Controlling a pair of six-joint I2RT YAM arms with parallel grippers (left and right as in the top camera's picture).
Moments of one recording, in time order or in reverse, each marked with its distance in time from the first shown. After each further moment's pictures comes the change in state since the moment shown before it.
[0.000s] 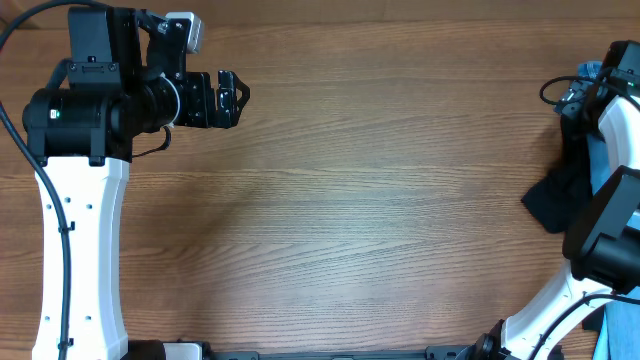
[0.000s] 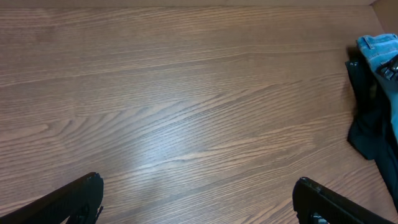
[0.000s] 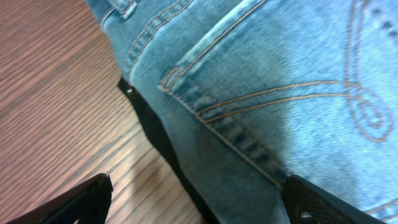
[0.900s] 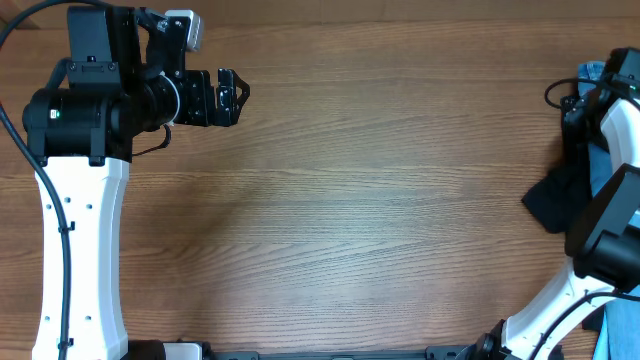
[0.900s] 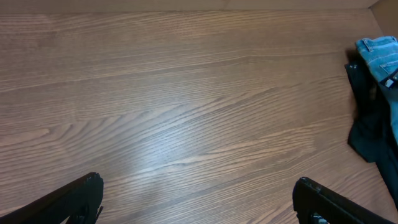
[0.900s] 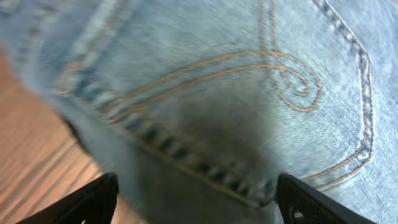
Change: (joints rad) left arm 0.000 0.000 0.000 0.014 0.000 0.000; right arm -0.031 0.024 -0.010 -0.044 0.109 0.124
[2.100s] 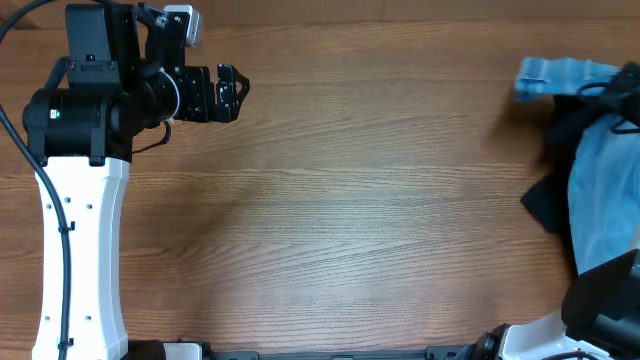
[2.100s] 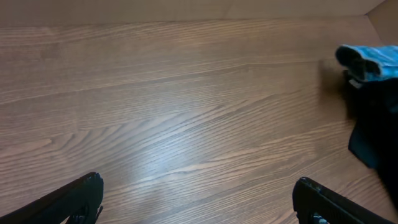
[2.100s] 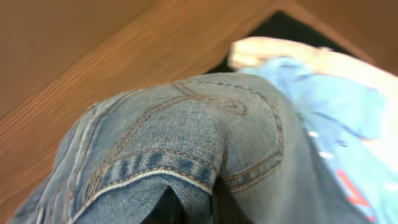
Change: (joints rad) left arm 0.000 0.000 0.001 0.033 0.000 0.000; right arm -0.045 -0.369 0.016 -0.098 -0.372 -0.158
